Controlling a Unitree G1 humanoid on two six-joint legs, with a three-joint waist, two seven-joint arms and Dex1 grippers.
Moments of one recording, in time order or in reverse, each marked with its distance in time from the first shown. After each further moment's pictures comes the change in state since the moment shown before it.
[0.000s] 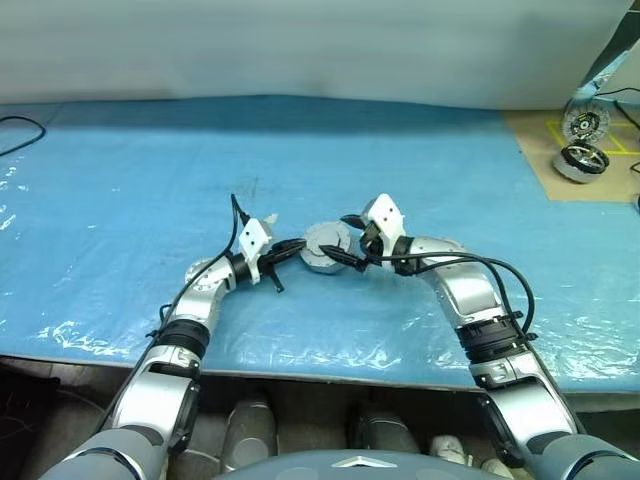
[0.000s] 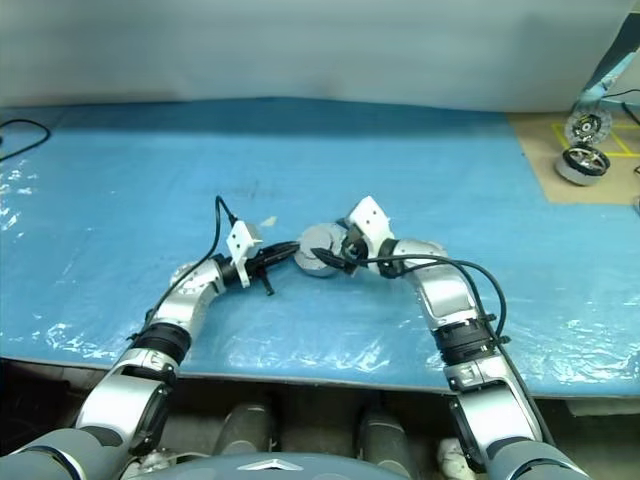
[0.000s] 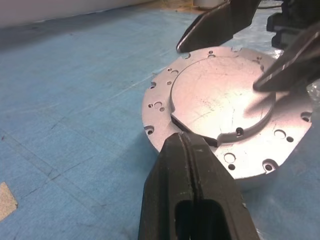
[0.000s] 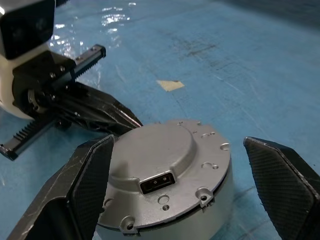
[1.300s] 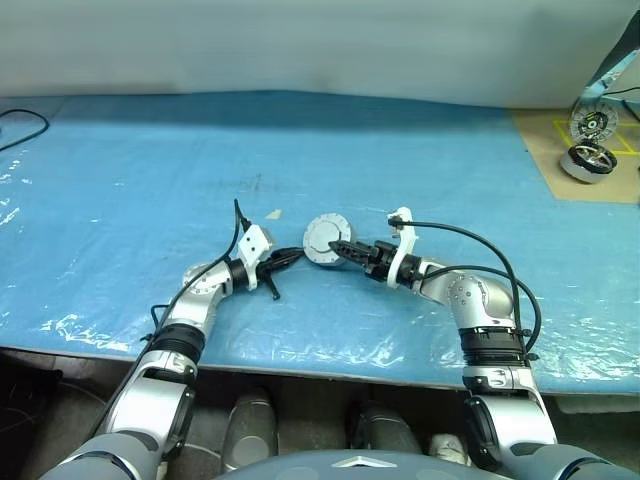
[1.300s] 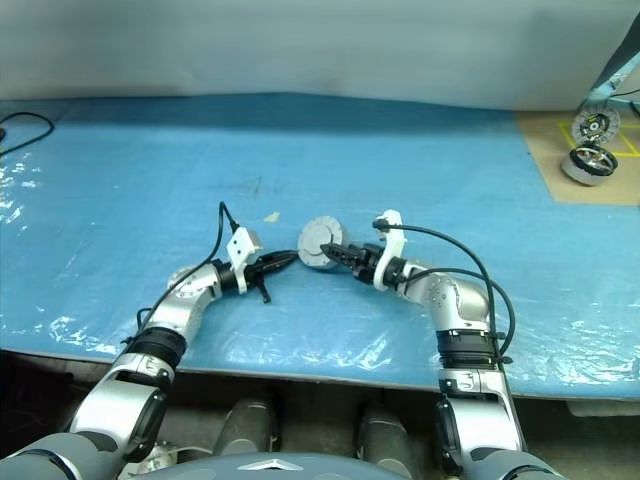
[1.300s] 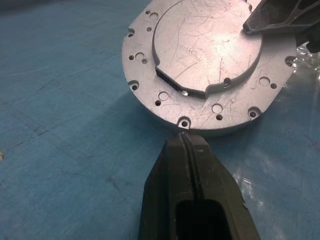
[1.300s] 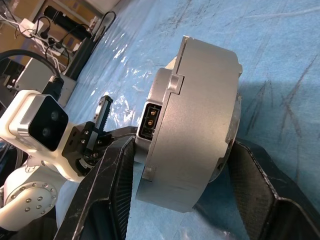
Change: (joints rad) left arm 0.024 0.023 -0.020 -0.015 0.033 0.031 -0.001; right arm 0.035 0.126 -0.255 0.022 0.388 0.546 -0.163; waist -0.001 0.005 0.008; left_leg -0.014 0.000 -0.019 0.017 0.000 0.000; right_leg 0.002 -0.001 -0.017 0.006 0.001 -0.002
